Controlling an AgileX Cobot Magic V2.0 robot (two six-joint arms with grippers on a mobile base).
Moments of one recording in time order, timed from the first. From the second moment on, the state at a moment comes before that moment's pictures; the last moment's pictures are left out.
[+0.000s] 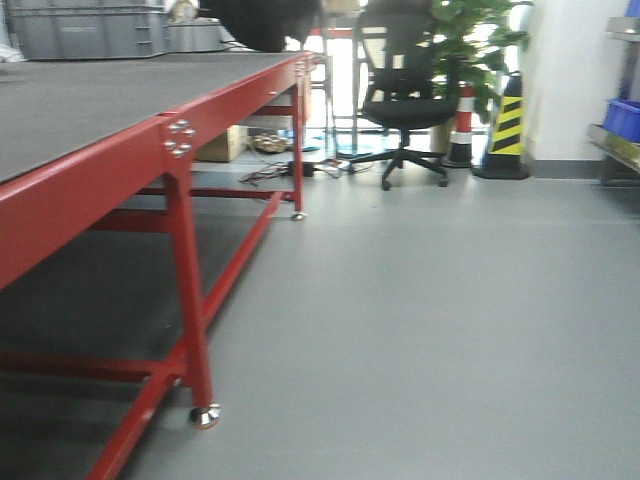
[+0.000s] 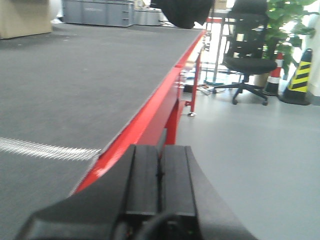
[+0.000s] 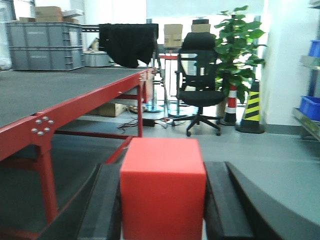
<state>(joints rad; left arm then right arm) 0.02 -0.01 0.03 -0.05 0.02 0.01 0.08 0.06 -0.25 -0.08 0.13 0.13</state>
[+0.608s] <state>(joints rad) 0.02 -0.01 0.03 -0.05 0.02 0.01 0.08 0.06 -0.25 -0.08 0.13 0.13</state>
